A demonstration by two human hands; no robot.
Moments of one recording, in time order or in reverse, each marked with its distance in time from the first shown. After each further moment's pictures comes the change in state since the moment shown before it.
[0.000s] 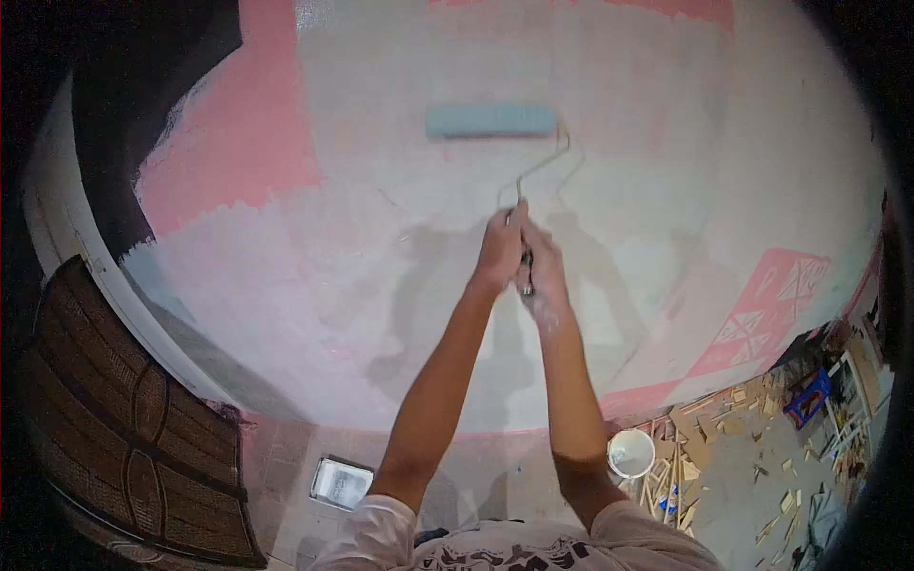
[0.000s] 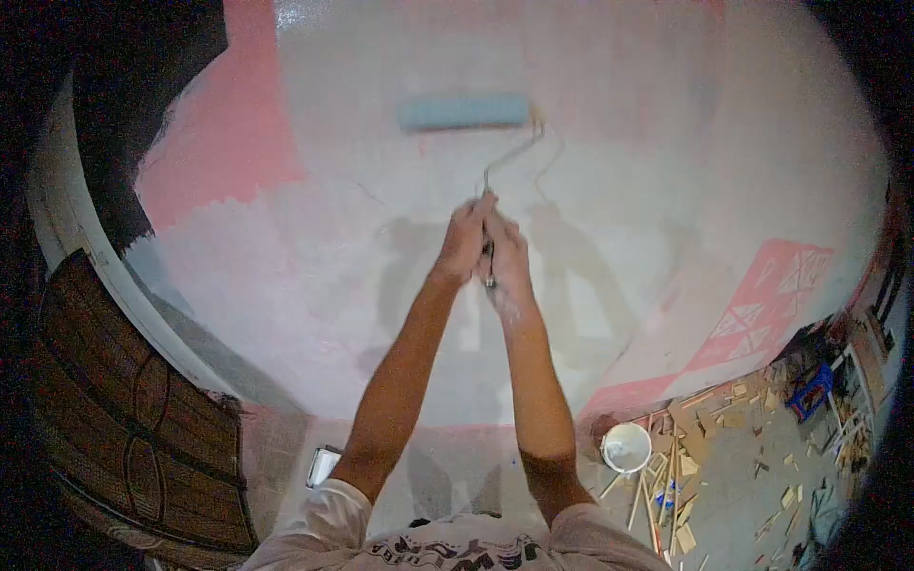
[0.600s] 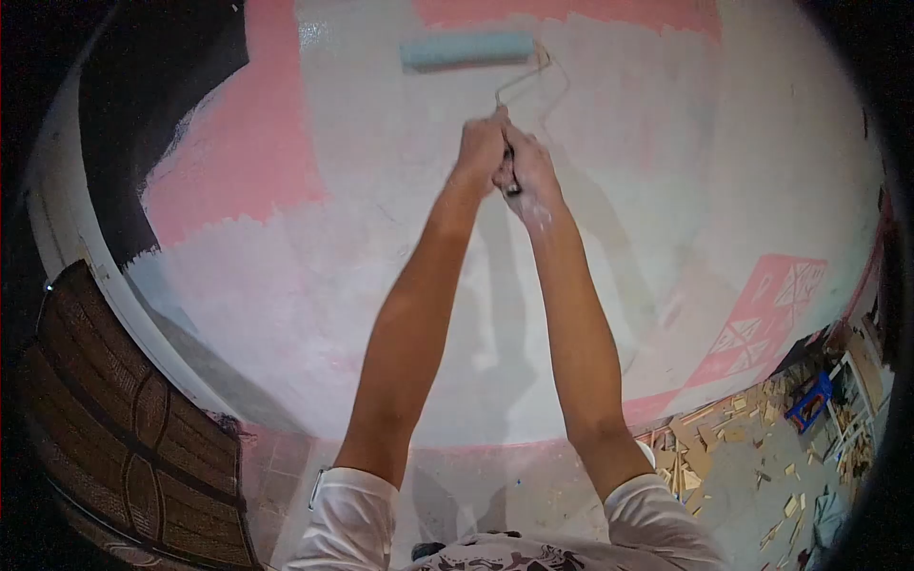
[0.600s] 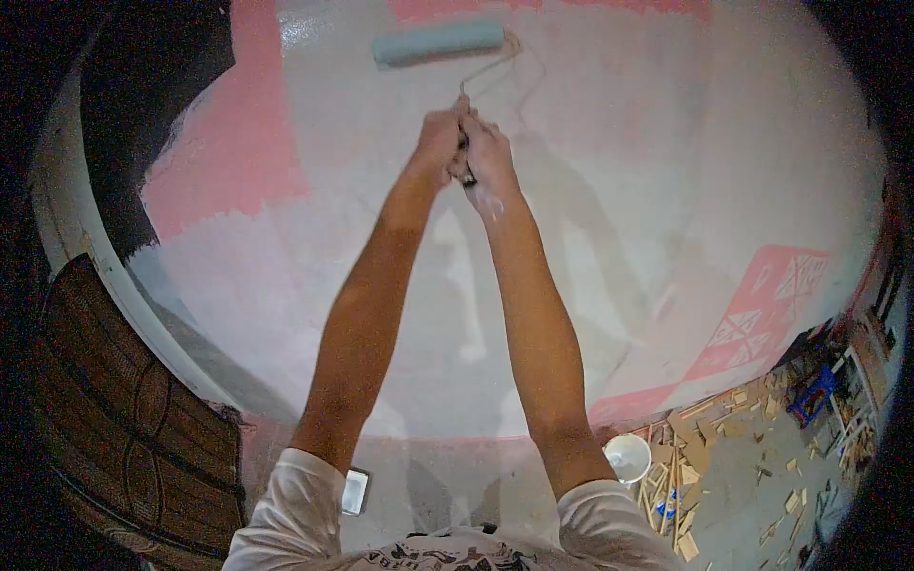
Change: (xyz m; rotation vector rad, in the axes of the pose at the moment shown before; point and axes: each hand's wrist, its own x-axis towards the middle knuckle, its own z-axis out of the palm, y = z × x) left_hand 0.082 0.150 0.016 -0.037 -0.022 0.180; right_hand 0.080 -0.101 0.088 0.016 -0.153 -0.155
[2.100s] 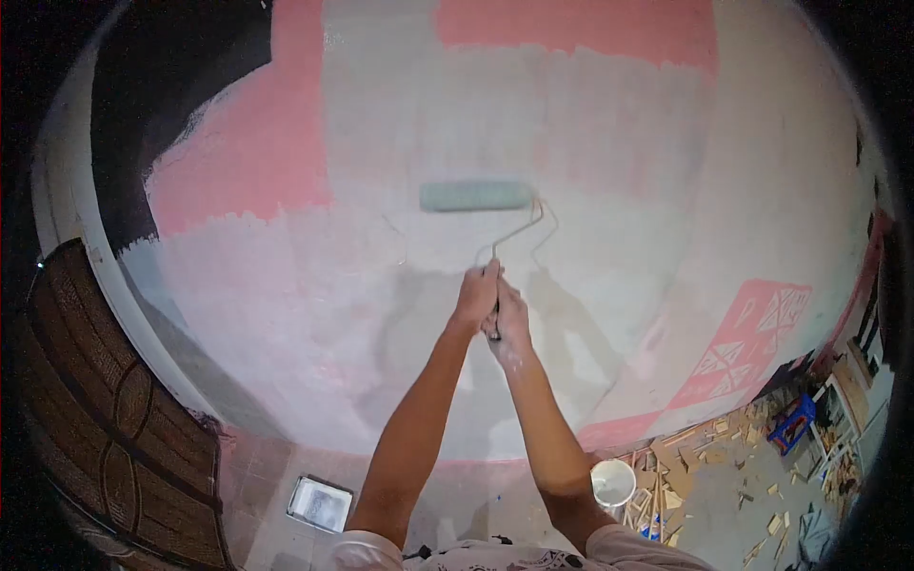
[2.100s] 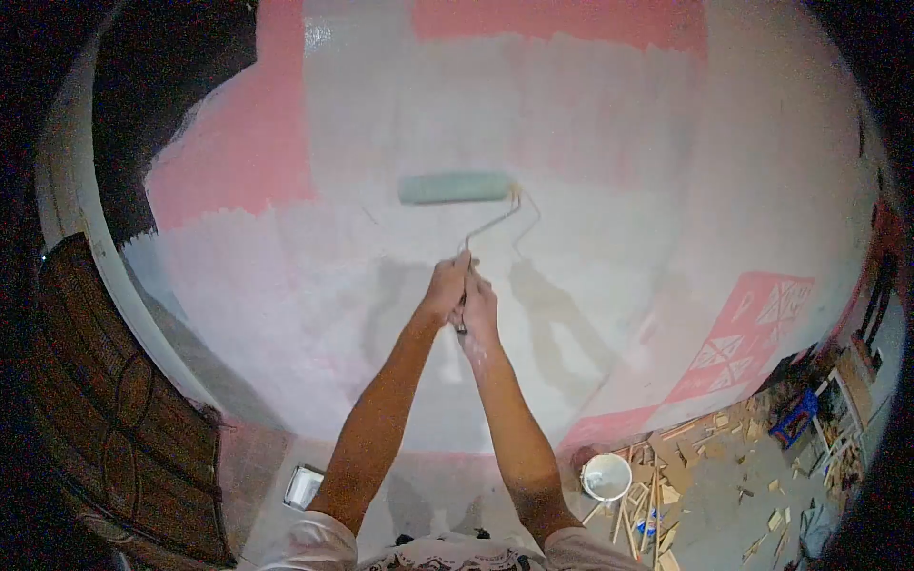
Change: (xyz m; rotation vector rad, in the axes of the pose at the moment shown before) left_hand -0.136 -0.148 -0.050 0.323 0.055 -0.251; right_hand -0.147 0.113 -0.059 0.041 0.186 0.235
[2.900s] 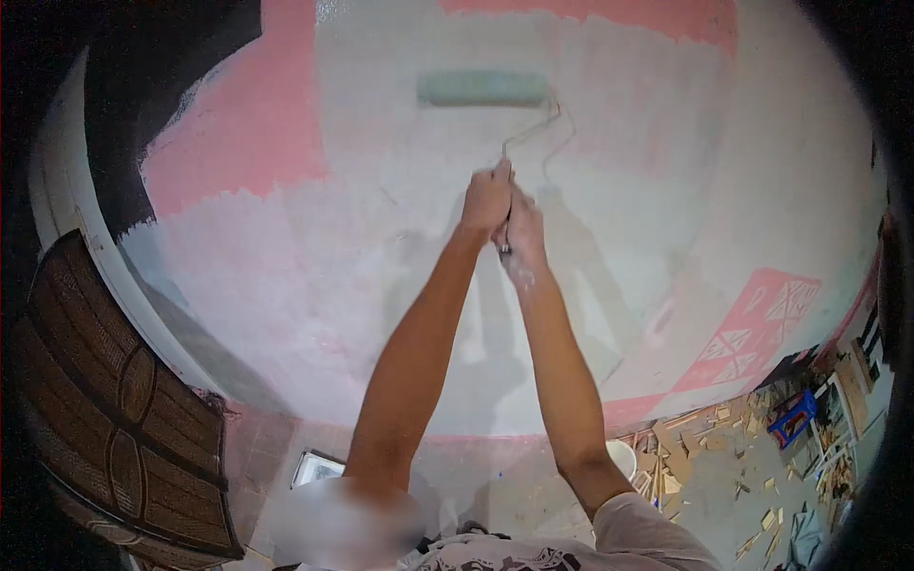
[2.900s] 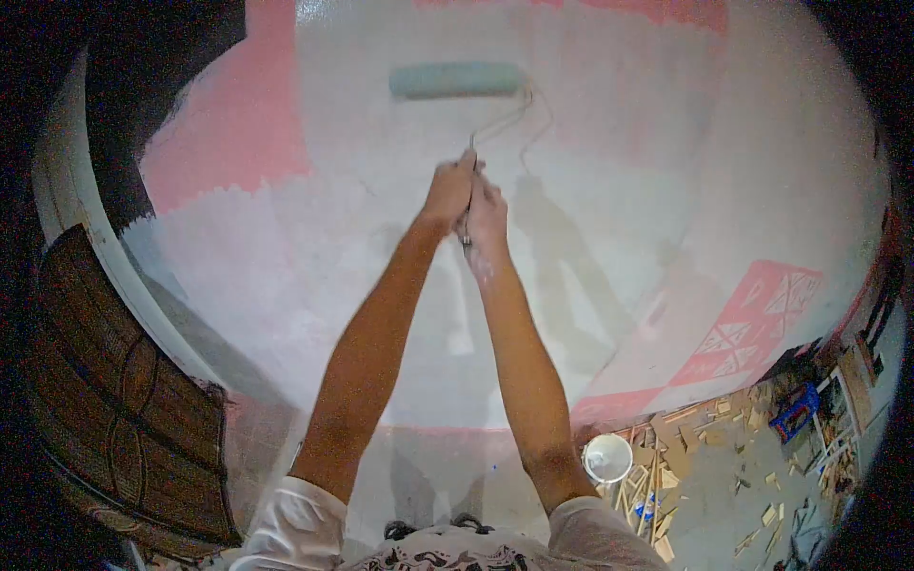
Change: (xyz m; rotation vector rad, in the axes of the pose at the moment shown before) left_hand 0.082 0.080 0.001 0.118 0.103 0.249; right_hand 0.067 -0.060 0.041 -0.048 -0.063 -0.195
